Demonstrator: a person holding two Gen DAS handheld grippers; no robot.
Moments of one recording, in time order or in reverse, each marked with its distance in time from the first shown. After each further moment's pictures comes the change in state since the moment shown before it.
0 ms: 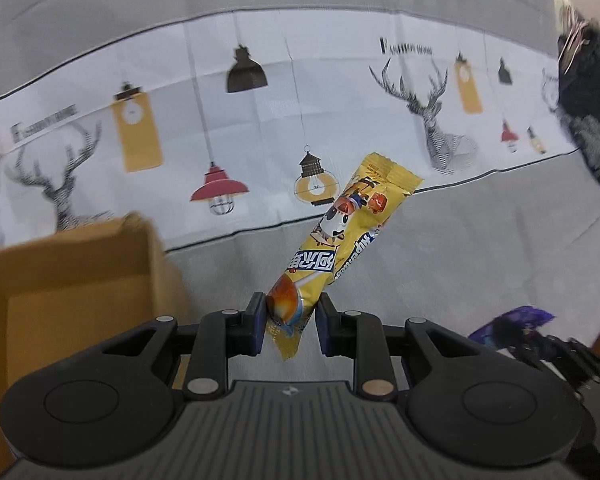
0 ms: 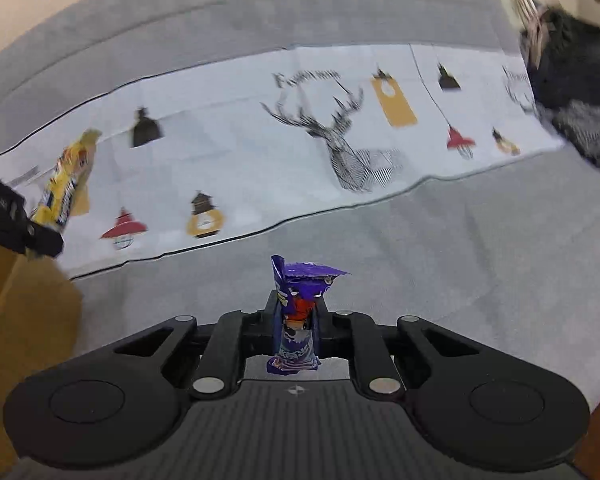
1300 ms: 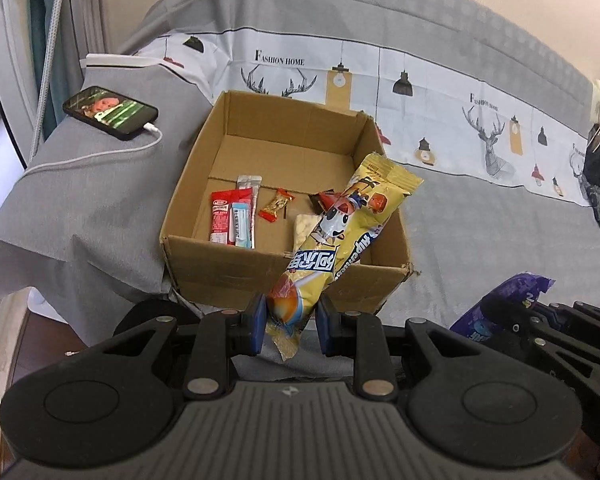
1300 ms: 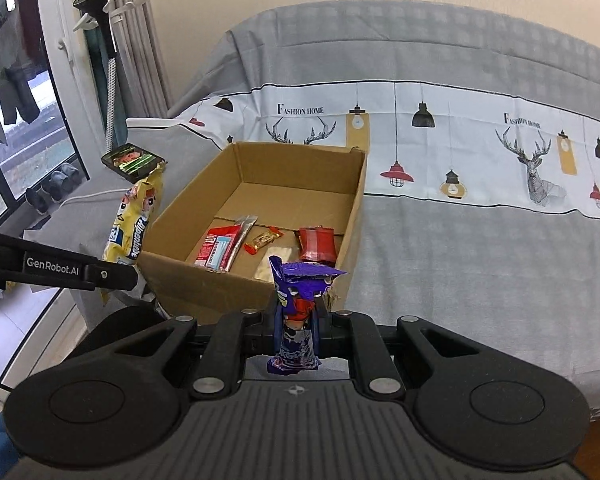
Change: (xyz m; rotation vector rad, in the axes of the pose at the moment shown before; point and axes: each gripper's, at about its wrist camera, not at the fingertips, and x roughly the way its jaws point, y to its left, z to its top) left arm -0.252 0.125 -0.298 -0.302 -0.146 0.127; right arm -0.264 0.163 -0.107 -0.323 0.032 0.405
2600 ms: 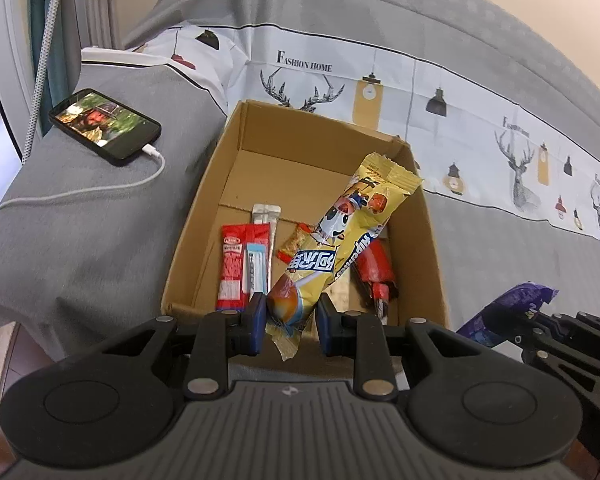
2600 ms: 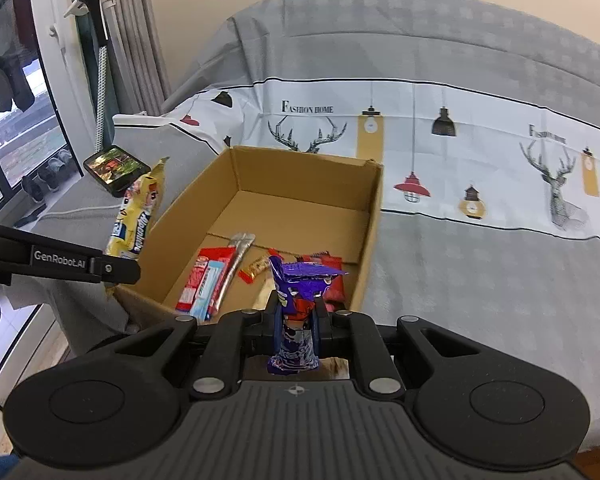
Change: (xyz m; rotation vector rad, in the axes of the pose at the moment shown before) left arm 0.068 0.027 0.075 -0.073 0.037 0.013; right arm 0.081 0.003 0.062 -0.033 0.050 0.016
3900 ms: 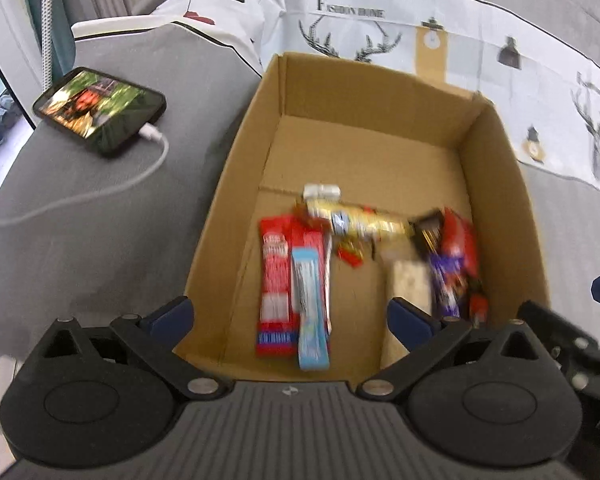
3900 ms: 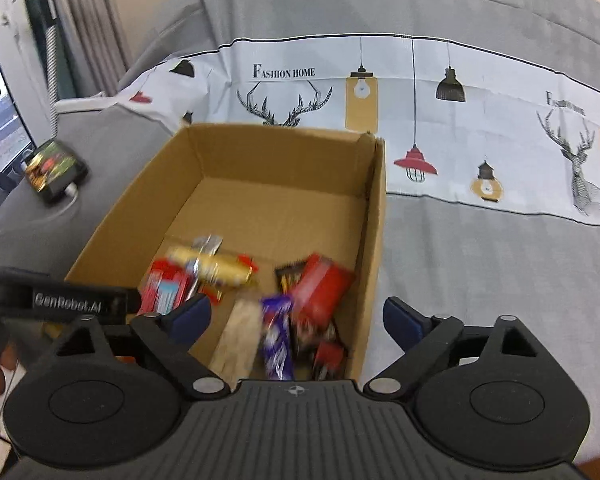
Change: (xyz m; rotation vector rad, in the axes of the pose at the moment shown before) left arm 0.090 0.004 0.020 0.054 0.124 0.183; right arm 0.083 -0.011 0.014 0.044 0.096 -0.062
